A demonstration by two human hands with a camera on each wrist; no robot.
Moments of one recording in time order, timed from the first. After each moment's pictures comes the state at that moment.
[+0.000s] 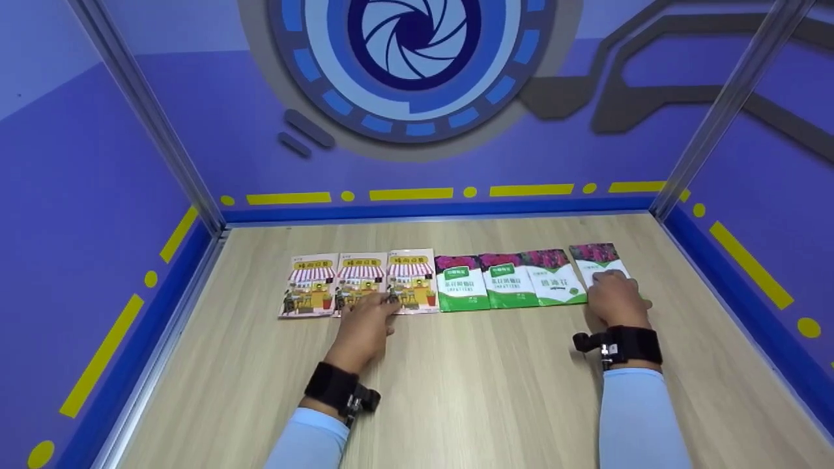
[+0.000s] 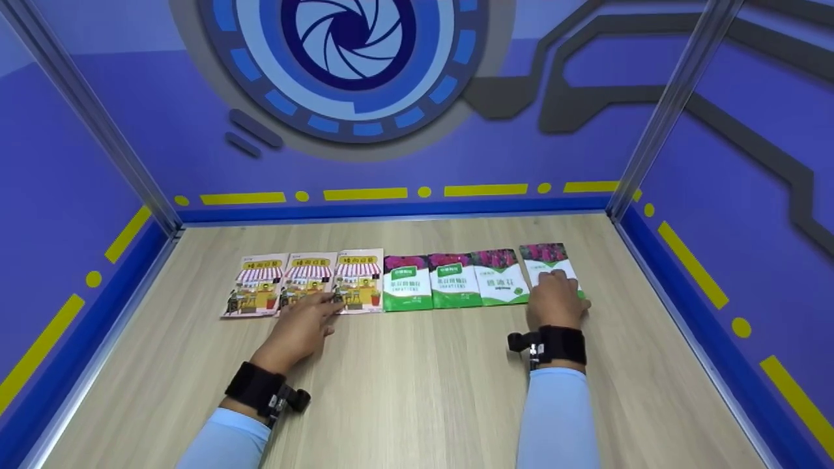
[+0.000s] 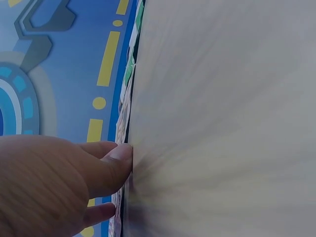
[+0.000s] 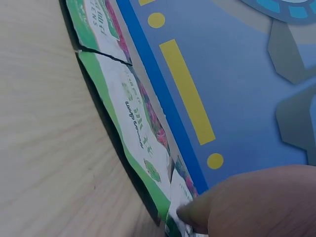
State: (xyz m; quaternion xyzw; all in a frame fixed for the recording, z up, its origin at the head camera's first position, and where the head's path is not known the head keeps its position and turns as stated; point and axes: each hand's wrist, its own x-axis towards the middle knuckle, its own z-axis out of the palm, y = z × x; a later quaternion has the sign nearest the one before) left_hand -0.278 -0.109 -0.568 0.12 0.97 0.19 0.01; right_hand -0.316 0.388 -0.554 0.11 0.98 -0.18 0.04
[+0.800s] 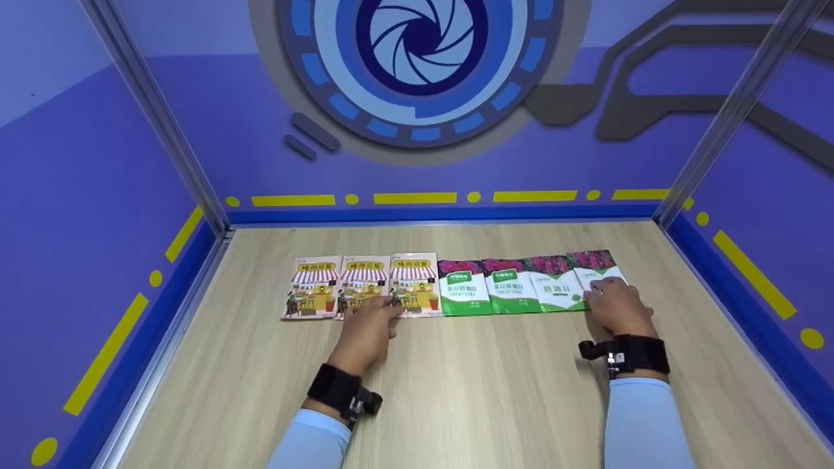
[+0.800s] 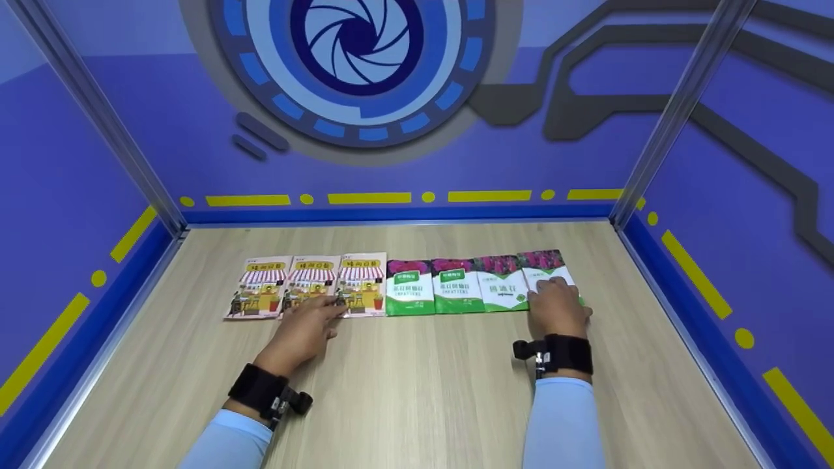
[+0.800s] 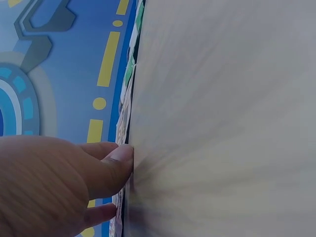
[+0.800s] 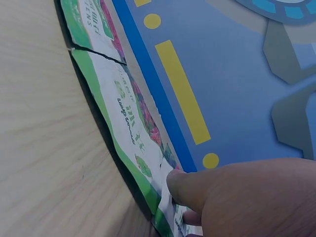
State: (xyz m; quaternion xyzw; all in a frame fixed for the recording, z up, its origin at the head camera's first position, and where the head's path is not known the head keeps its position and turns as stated) left_hand -0.279 -0.109 -0.568 0.13 0.98 0.17 0.00; right_hand -0.312 0.390 -0.548 0.08 0.98 -0.19 0.07
